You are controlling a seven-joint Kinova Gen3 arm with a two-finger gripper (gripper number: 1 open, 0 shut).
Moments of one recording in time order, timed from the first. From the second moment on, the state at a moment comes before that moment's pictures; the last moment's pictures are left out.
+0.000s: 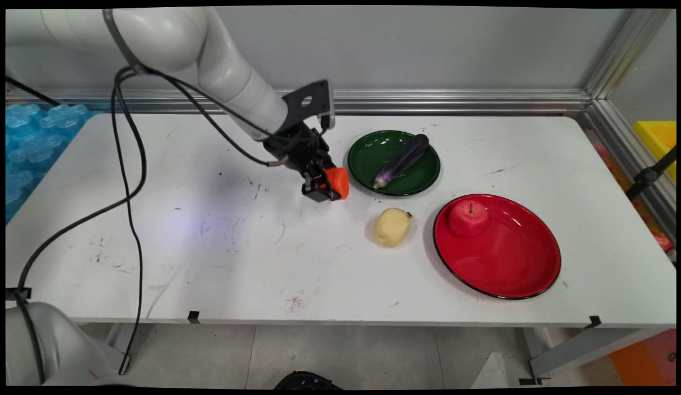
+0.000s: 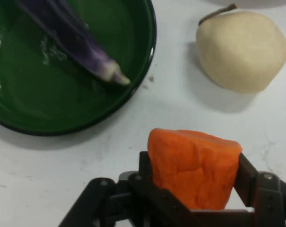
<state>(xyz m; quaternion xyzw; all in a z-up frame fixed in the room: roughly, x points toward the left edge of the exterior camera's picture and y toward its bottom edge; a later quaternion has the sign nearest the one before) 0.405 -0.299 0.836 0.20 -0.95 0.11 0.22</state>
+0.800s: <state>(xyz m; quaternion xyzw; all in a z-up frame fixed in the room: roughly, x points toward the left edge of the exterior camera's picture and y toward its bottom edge) 0.389 -0.304 0.772 0.19 -0.95 0.09 0.21</state>
